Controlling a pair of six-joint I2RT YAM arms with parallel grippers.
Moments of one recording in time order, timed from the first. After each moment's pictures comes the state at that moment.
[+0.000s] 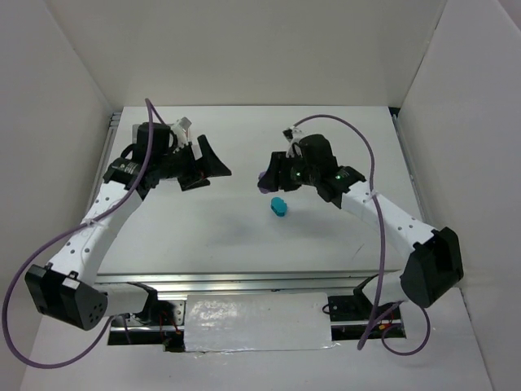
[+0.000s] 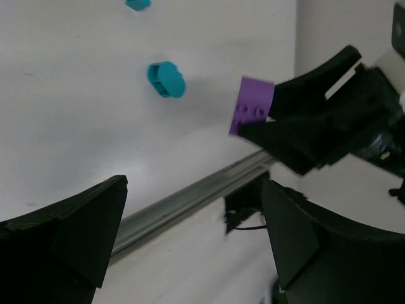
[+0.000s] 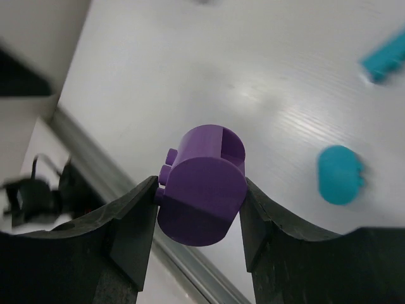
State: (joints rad) left arm -0.28 1.26 1.31 -0.72 0.44 -0.65; right arm 0.54 1.39 1.12 -0.30 -0.26 0.50
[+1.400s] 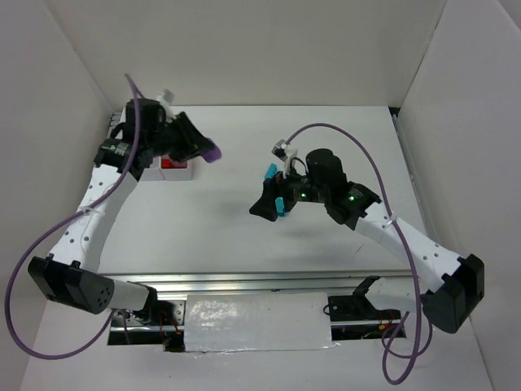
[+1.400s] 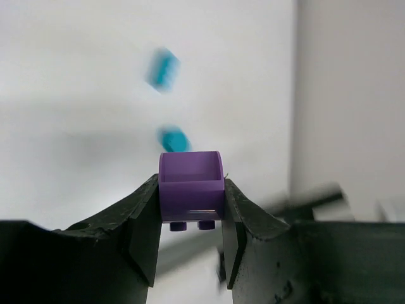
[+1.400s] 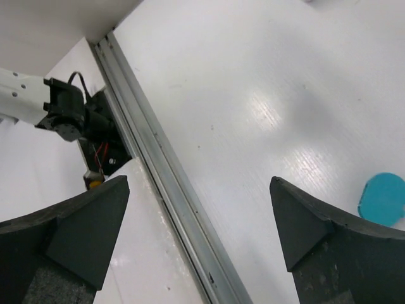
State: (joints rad) left arm -0.30 1.37 1.53 -0.74 0.38 -0.74; right arm 0.68 1.21 1.07 -0.29 -0.49 0.23
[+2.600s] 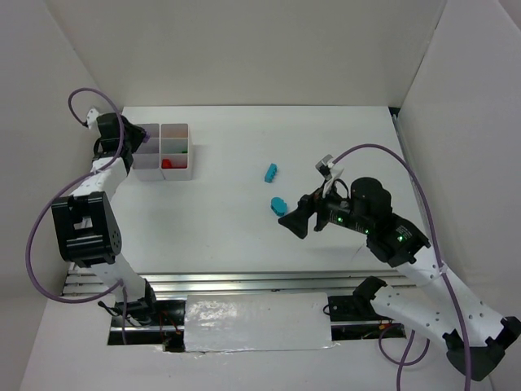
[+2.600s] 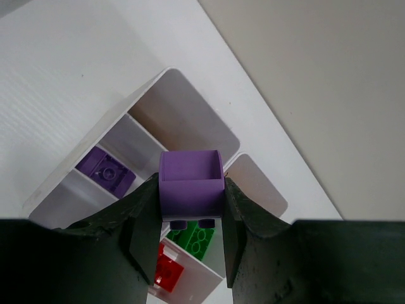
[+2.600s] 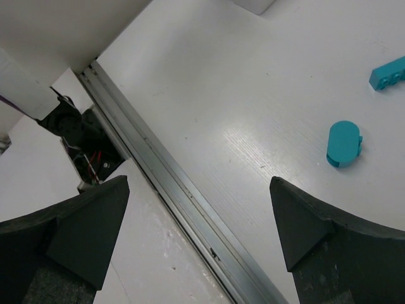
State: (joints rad) left arm 0.21 1.71 1.24 0.06 -0.08 -0.83; right arm 0.66 0.76 0.91 -0.45 -0.31 0.30
